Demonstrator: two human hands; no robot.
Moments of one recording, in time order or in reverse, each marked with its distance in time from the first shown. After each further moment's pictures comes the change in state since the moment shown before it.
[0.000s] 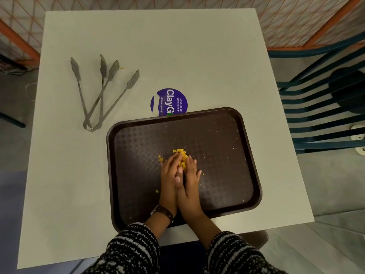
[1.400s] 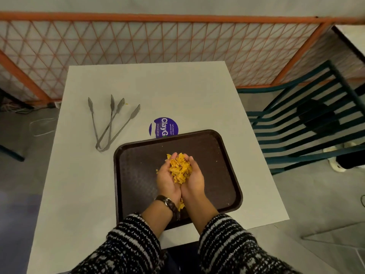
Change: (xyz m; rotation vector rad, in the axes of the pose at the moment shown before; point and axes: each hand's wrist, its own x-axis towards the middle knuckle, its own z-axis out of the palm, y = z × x) left_hand -0.003 0.119 -0.027 -1.332 0.126 -0.621; right_hand 0.019 -0.094 -0.041 1.408 0.201 0.552
